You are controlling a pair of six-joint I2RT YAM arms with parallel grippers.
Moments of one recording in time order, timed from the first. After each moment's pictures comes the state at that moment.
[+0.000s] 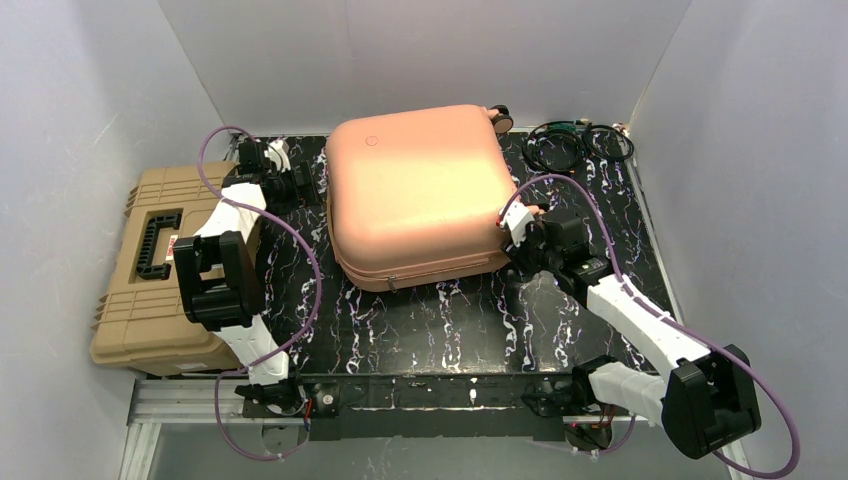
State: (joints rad) left arm 0.13 1.76 1.32 -0.47 0.27 -0.13; right arm 0.42 1.08 0.66 -0.22 -0.17 -0.48
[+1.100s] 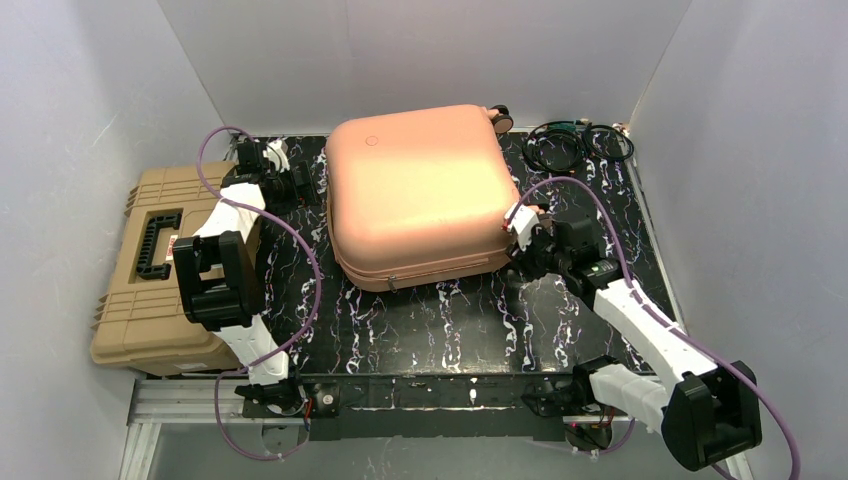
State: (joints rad) left arm 0.14 1.76 1.32 -0.47 0.28 -0.13; right arm 0.39 1.02 0.66 -0.30 -0.28 -0.50
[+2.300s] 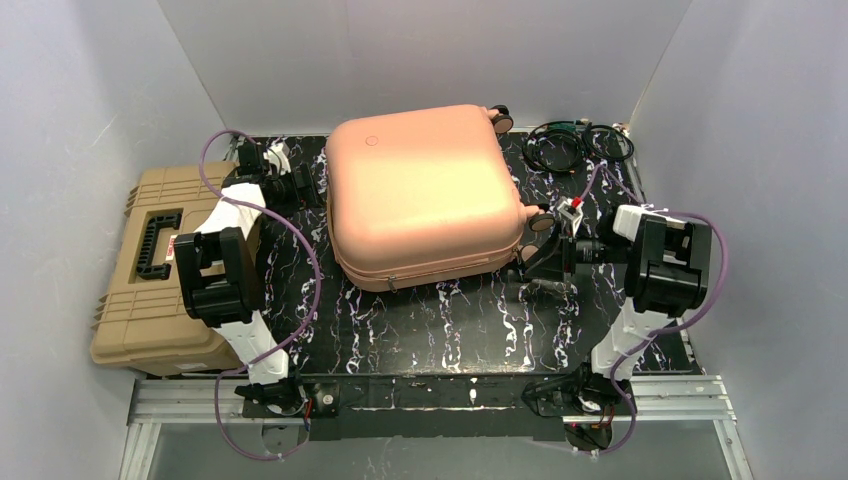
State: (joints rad) left arm 0.14 1.79 1.32 -0.47 0.32 -0.13; right arm -0.19 1.80 1.05 -1.20 -1.35 -1.37
